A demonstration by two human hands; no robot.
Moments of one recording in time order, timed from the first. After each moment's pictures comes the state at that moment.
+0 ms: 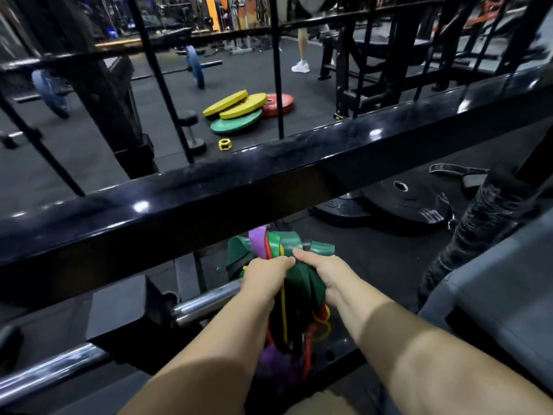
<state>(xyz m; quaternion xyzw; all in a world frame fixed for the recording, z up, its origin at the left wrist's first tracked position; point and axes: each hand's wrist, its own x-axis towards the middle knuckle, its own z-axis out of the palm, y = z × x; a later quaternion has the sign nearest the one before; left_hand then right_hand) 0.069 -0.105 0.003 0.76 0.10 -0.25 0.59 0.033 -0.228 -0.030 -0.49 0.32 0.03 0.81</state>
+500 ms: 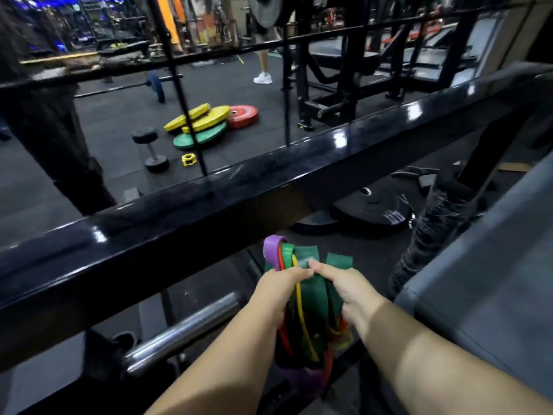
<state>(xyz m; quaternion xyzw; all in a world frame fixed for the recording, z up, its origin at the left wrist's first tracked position) 0.048 -0.171 0.024 0.68 0.06 -0.39 0.62 -0.015 -0.289 -0.005 -0.49 0.37 -0.03 0.79</state>
